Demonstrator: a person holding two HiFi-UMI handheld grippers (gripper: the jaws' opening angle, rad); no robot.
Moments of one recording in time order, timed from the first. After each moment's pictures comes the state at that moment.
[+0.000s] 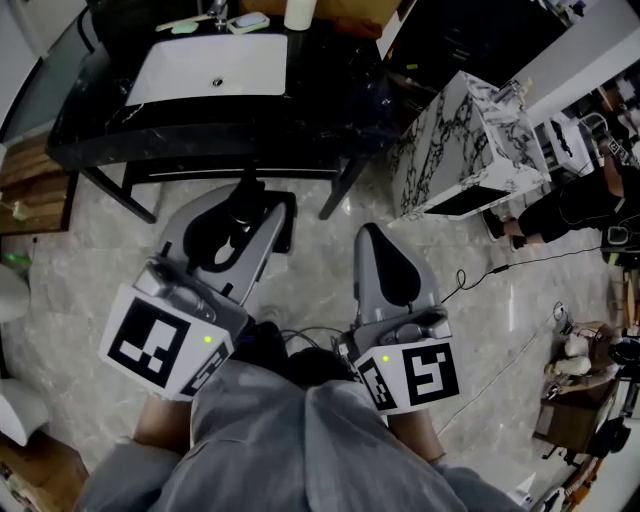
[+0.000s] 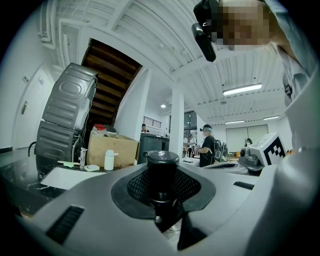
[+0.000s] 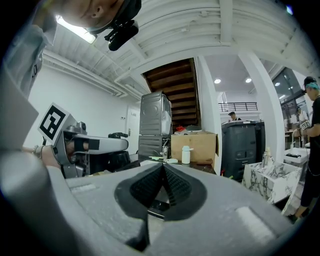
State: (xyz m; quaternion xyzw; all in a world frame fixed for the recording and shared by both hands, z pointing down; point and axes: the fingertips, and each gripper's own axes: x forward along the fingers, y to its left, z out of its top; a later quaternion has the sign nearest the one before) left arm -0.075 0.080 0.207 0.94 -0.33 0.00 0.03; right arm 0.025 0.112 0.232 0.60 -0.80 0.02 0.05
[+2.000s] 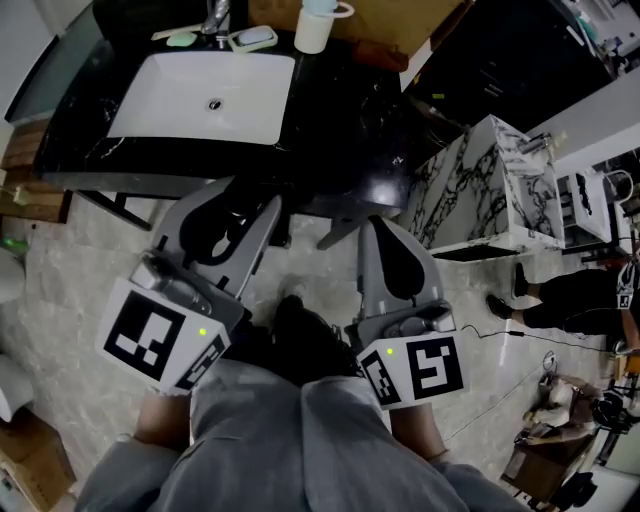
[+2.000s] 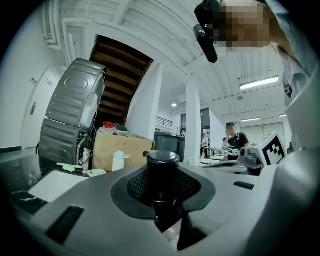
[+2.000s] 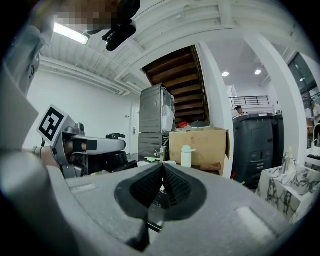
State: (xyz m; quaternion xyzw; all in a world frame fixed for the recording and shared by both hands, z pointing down) left arm -0.016 -0.106 0.219 0.91 -0.40 0.00 0.05; right arm 0.096 -0.089 0.238 0.55 -0.83 0.02 0.05
